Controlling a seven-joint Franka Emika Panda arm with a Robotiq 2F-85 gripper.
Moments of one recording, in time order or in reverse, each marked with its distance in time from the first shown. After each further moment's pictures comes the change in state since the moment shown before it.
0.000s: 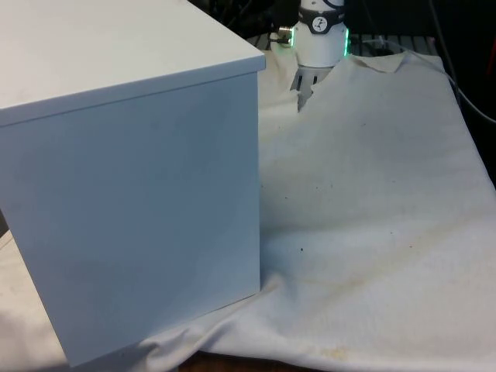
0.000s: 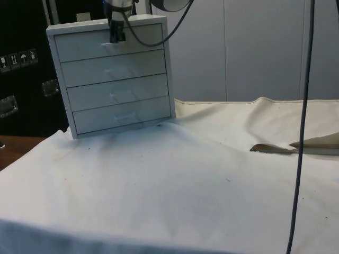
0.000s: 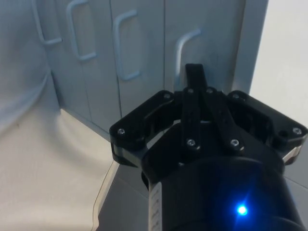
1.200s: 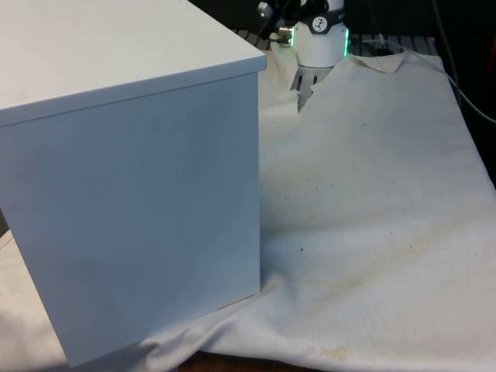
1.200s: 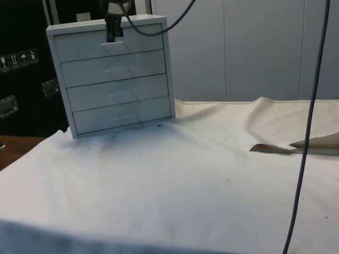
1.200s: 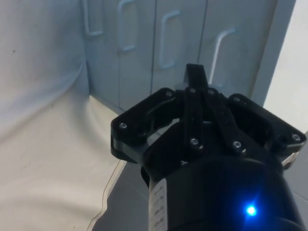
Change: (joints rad) arm 0.047 -0.163 0.113 -0.074 -0.066 -0.152 0.103
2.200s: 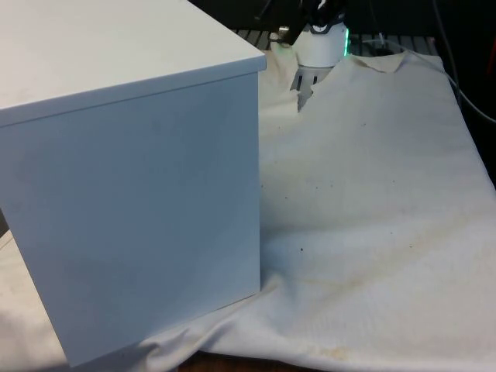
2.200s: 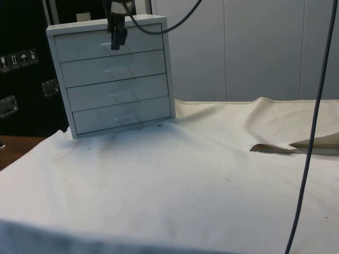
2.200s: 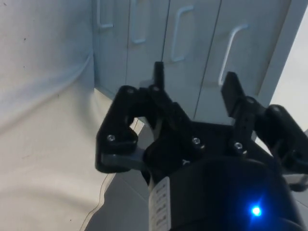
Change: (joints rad) arm 0.002 -0.048 0.032 -0.038 -0.040 -0.033 0.051
